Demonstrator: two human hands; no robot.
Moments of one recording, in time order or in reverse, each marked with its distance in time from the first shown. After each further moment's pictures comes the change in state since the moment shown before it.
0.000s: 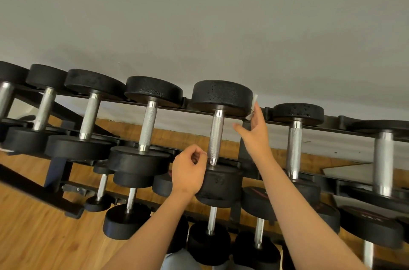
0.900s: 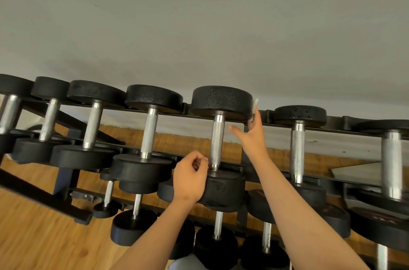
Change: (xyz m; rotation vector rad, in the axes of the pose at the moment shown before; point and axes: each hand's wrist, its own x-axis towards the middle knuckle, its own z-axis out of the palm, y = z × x) left_hand 0.001 0.001 0.001 0.026 -0.013 -0.036; right_hand 0.018 0.013 0.008 0.049 0.037 0.050
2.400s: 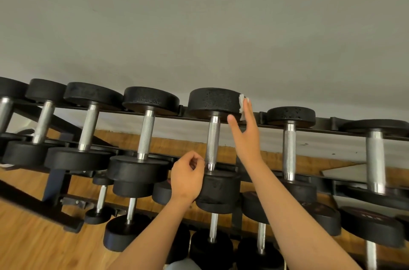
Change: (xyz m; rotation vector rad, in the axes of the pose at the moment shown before) left_hand 0.000 -0.003 0.000 -0.004 0.016 0.047; right_hand -0.029 -0.030 0.008 -0.089 0.039 -0.198
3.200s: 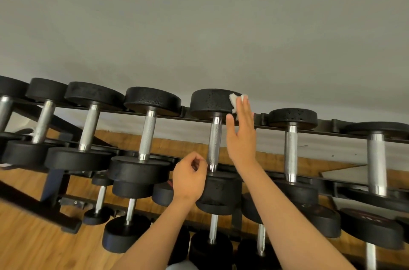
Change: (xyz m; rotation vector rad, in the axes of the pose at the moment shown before) left_hand 0.000 0.001 0.000 0.006 0.002 0.015; right_hand -0.004 -0.008 0.019 -0.291 0.065 -0.169
